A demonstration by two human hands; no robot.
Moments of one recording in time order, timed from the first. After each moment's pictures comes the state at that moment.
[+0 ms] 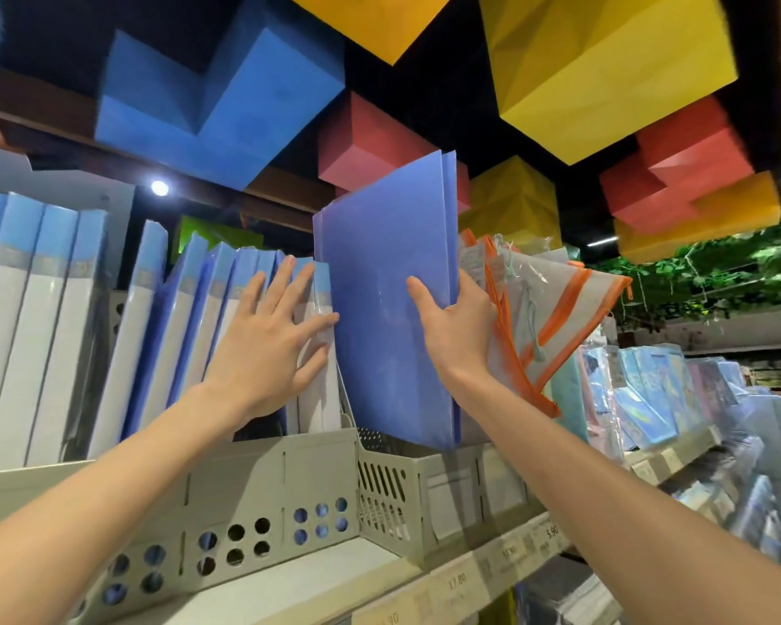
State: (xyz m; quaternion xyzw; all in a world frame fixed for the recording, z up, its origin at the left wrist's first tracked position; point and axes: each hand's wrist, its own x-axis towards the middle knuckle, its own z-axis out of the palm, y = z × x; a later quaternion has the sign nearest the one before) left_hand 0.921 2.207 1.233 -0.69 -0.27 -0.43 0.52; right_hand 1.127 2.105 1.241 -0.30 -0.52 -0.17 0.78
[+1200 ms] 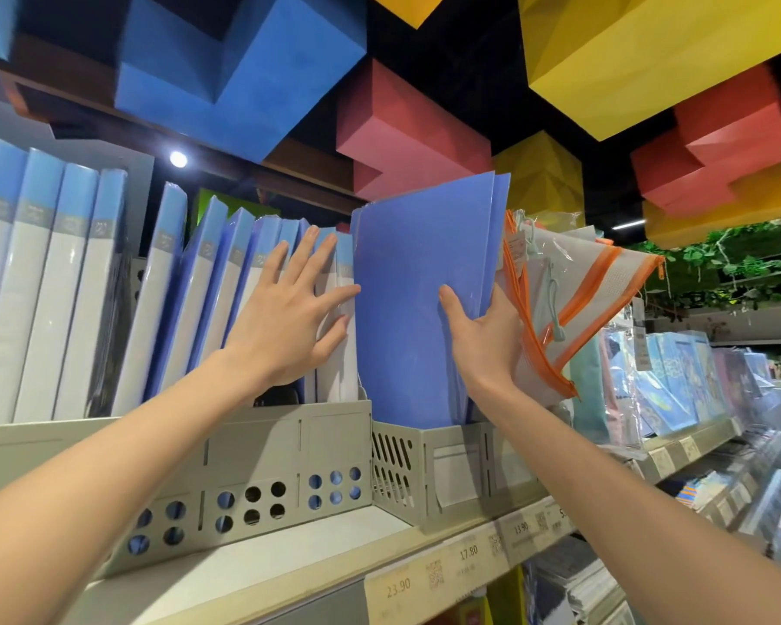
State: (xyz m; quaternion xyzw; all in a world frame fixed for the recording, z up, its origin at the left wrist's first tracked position) left_hand 0.923 2.208 1.234 -0.71 -0.27 -0.42 0.50; right_hand 1.144 2.122 1.207 -0.34 -0.50 -0.10 0.79
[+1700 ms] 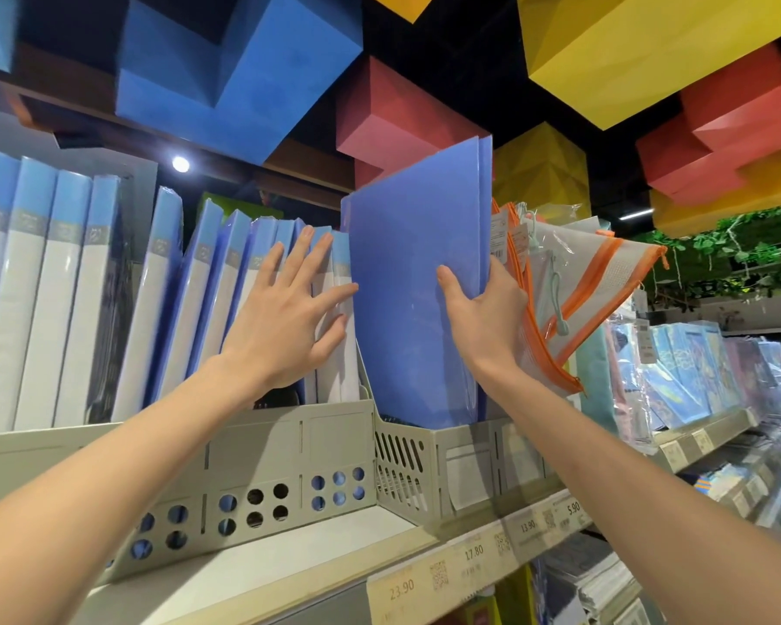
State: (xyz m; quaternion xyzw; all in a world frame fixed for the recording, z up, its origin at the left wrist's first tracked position) left_hand 0.922 2.205 1.232 -0.71 -0.27 -0.43 0.49; right_hand 1.140 2.113 1.223 -0.33 -0.52 -0.15 0.77
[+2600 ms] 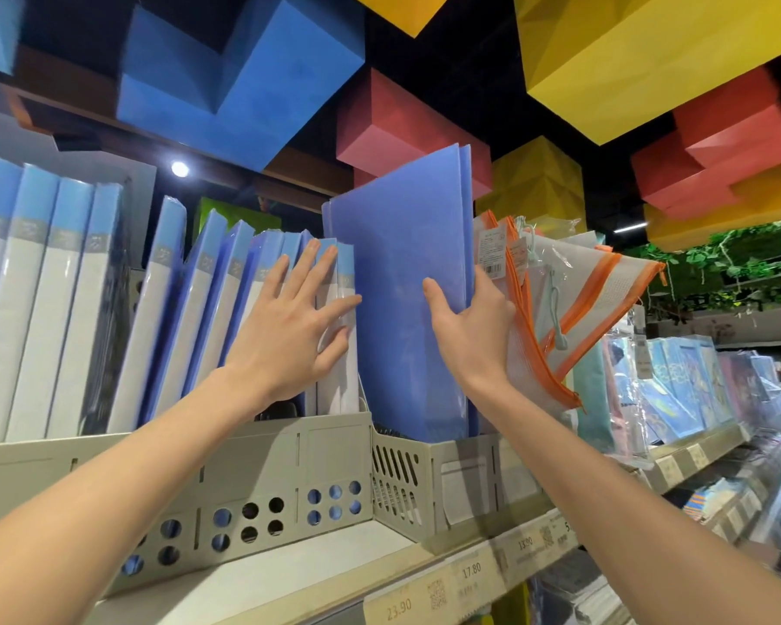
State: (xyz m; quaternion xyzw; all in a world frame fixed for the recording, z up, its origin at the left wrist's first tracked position) left_hand 0.926 2.199 1.230 -0.72 -0.27 -0.43 0.46; right_hand 1.130 2.116 1.225 -0.32 -0.54 -0.19 0.75
